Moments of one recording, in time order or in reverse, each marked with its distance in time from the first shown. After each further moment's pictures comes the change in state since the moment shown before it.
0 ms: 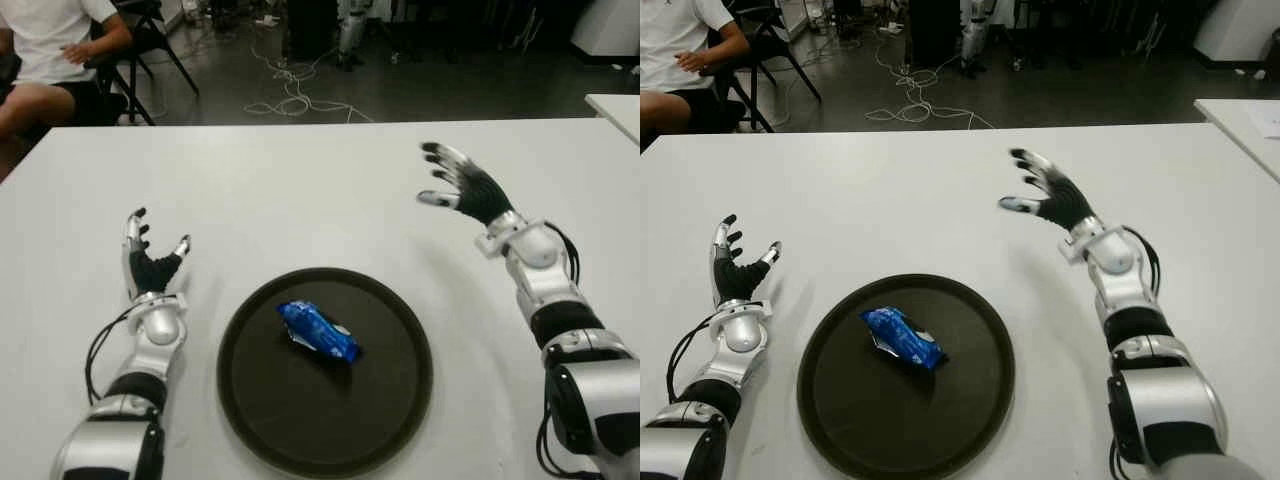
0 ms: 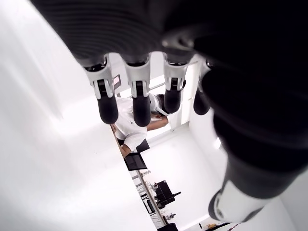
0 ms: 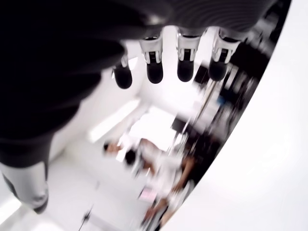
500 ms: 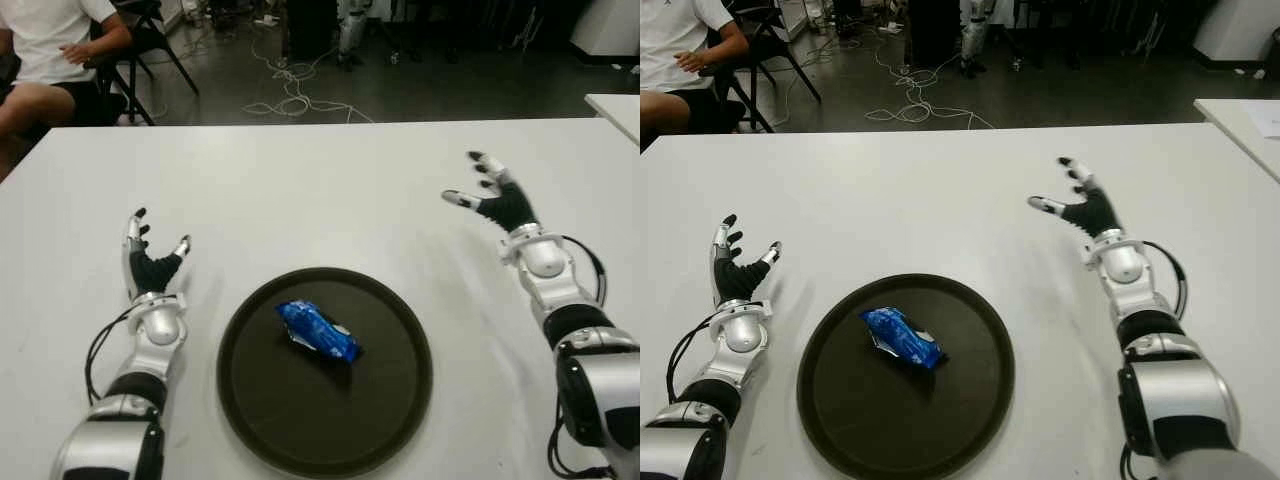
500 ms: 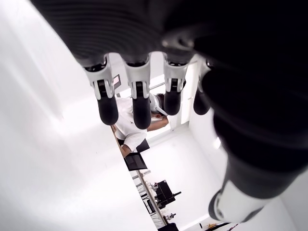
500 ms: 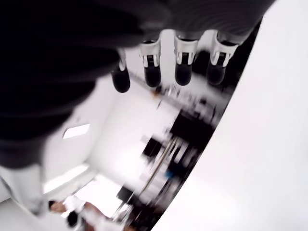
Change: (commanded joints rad) left arm -0.002 0.004 -0.003 0.003 0.005 0.006 0.002; right arm -0.006 -0.033 0.007 0.109 -0.111 0.047 -0.285
